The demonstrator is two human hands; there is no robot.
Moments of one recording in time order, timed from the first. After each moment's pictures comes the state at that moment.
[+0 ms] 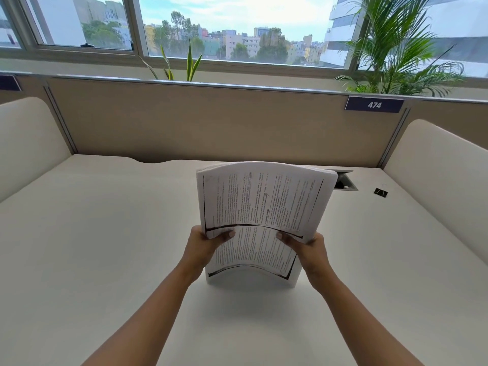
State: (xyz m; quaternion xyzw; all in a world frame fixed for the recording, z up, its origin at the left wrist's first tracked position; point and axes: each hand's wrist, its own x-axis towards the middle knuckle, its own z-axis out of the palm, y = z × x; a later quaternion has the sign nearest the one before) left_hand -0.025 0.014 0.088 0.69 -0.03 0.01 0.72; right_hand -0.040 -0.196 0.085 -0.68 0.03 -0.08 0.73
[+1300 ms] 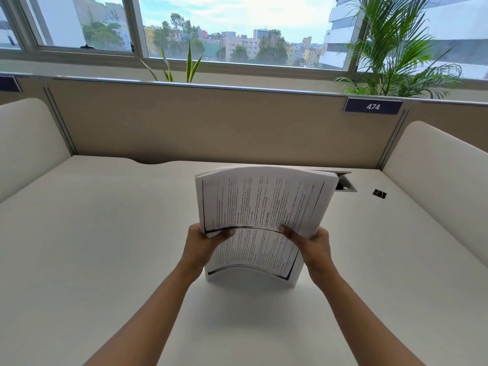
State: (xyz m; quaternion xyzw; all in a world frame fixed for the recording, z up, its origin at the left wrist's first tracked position) left_hand -0.025 0.011 0.092 0.69 -0.04 0.05 0.72; right_hand -0.038 -0.196 0.097 -0.68 0.04 -0.12 0.73
